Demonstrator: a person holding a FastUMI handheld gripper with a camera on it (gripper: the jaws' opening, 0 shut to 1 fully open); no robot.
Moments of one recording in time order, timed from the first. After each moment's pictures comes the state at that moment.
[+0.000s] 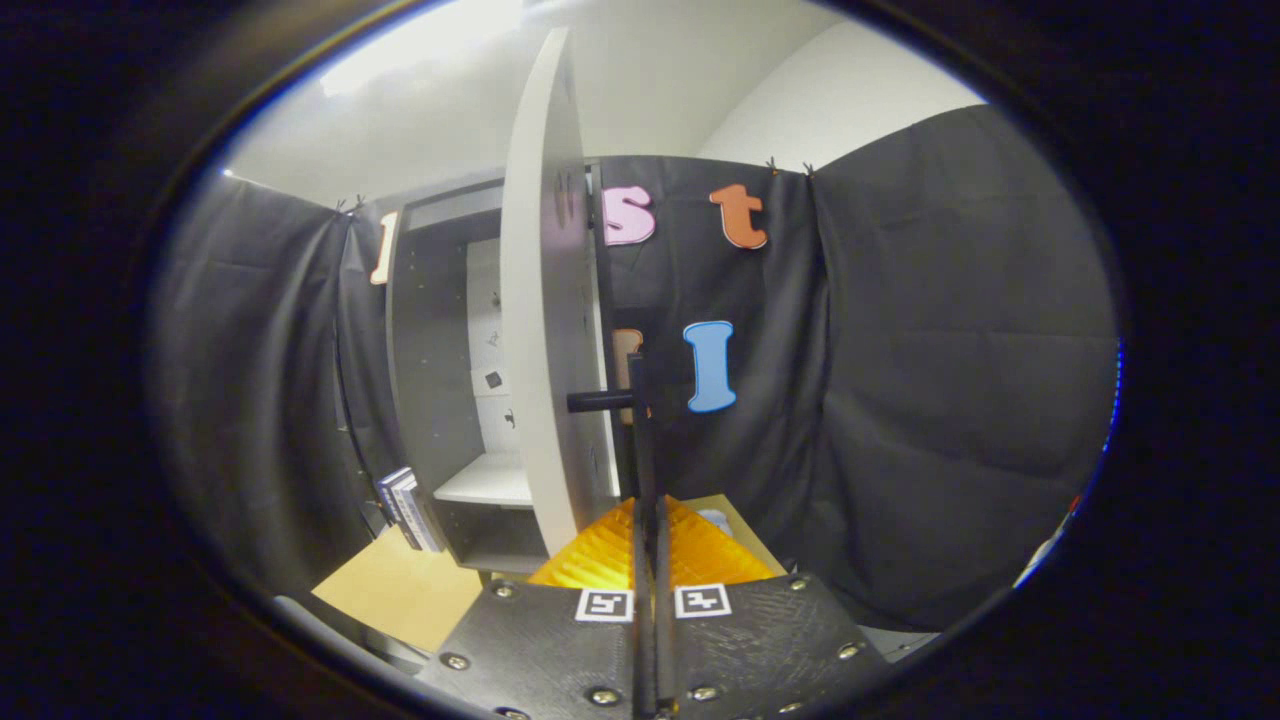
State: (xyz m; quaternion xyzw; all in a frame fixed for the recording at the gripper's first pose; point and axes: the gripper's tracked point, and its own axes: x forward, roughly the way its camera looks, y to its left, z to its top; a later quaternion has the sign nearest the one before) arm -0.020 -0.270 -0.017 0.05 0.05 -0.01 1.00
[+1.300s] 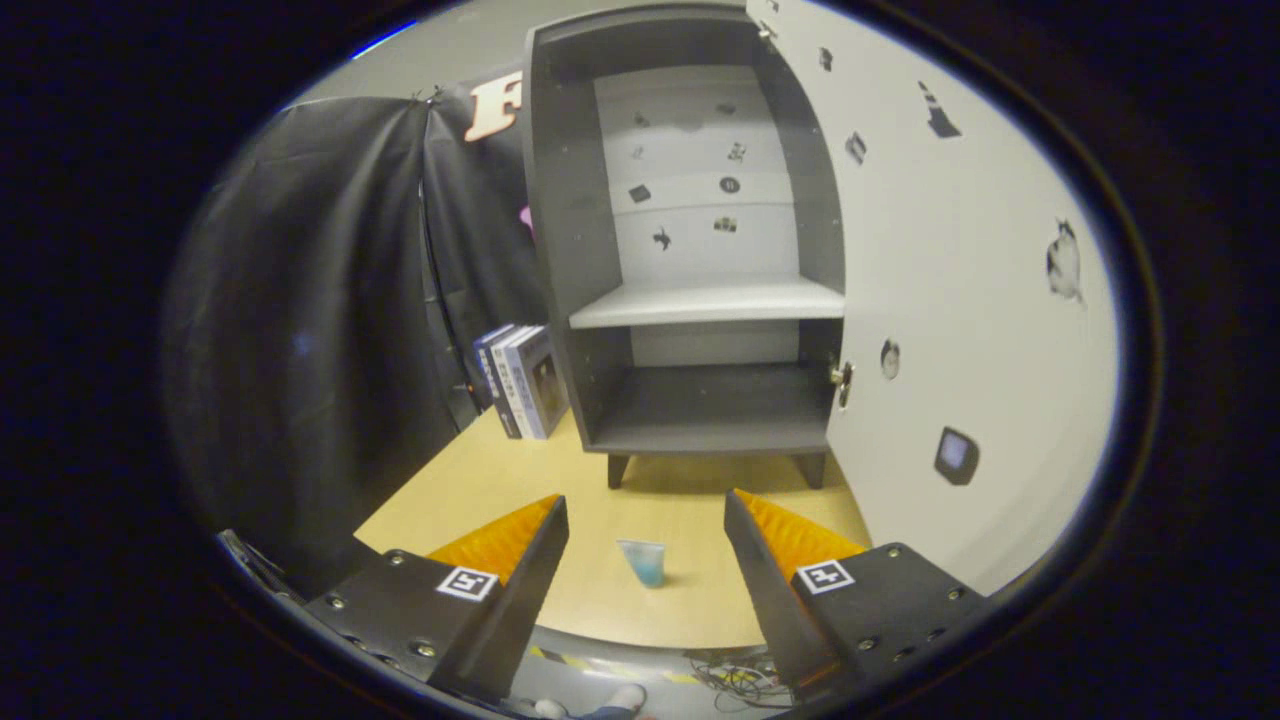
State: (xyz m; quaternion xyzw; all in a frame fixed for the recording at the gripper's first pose) arm 0.040 -0.002 -0.274 0.03 0.24 0.14 0.96
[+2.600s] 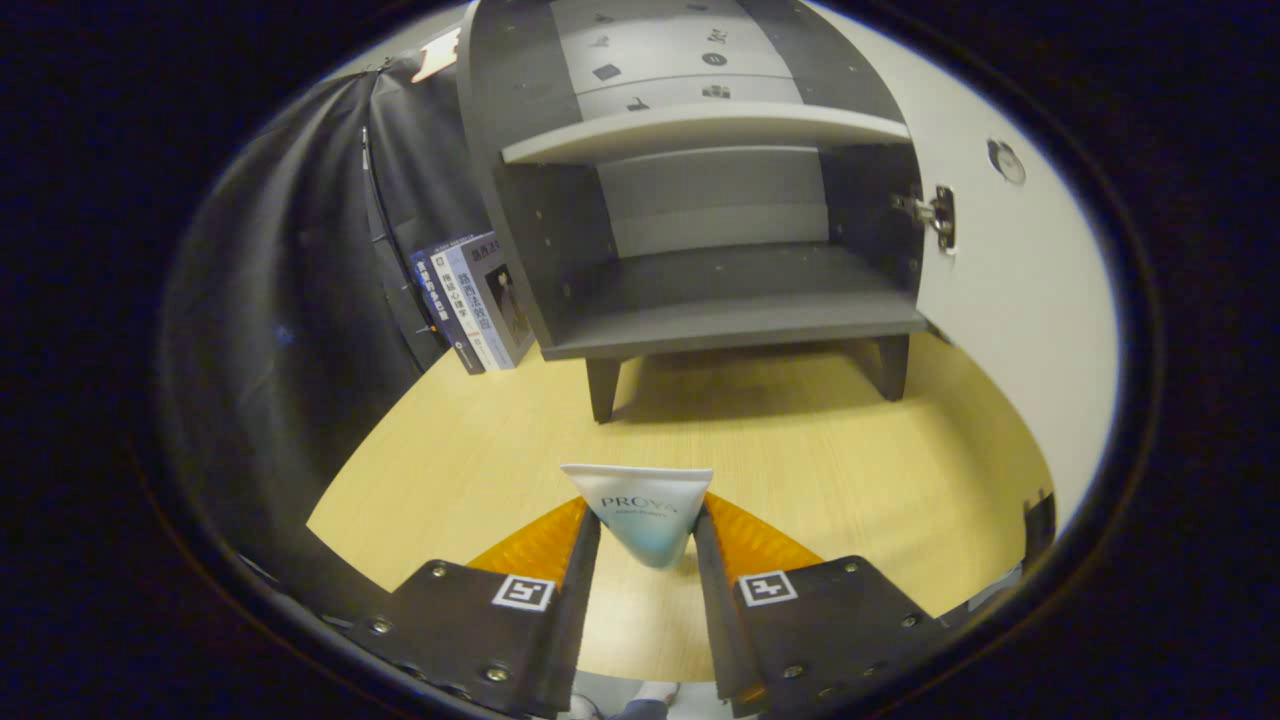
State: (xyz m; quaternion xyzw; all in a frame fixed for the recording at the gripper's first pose) arm 0.110 0.037 -0.401 0.05 0.31 0.12 0.94
